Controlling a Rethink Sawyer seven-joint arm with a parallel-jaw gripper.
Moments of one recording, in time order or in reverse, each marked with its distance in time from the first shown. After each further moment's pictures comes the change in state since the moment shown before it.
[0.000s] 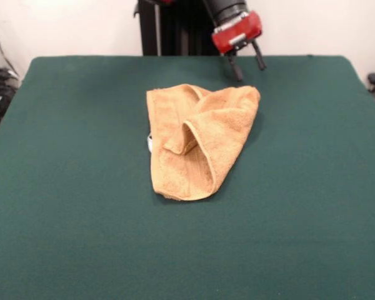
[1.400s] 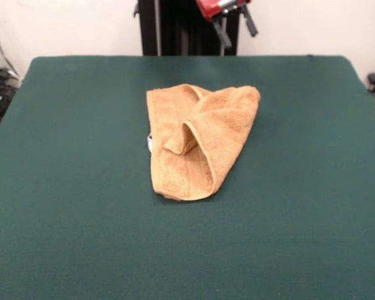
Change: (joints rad) arm 0.148 -0.328 -0.141 0.064 -0.123 -0.046 0.011
